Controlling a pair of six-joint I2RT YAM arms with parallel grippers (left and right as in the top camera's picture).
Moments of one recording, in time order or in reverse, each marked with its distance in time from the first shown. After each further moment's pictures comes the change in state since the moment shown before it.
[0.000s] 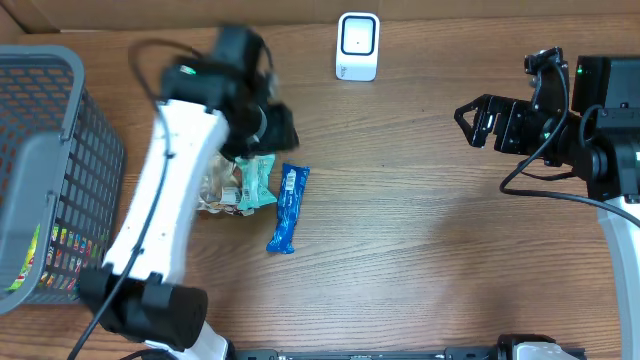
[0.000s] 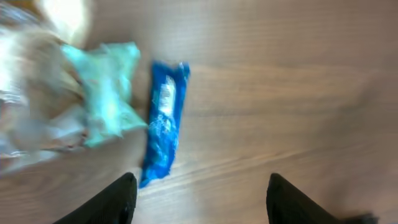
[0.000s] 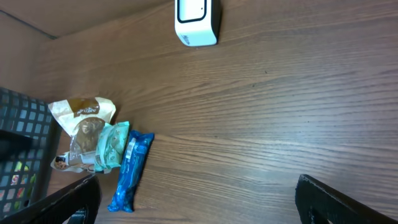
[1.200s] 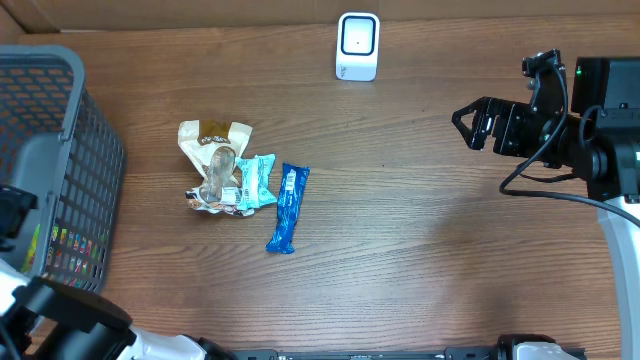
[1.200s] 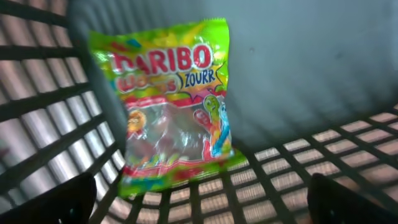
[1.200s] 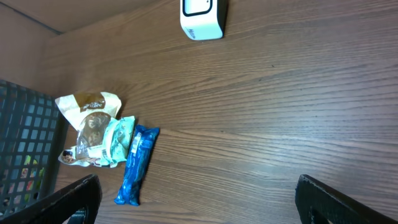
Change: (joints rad) left arm 1.177 0.004 -0.254 0.192 -0.171 0.009; right arm 0.000 0.000 0.000 -0.017 -0.027 0.000
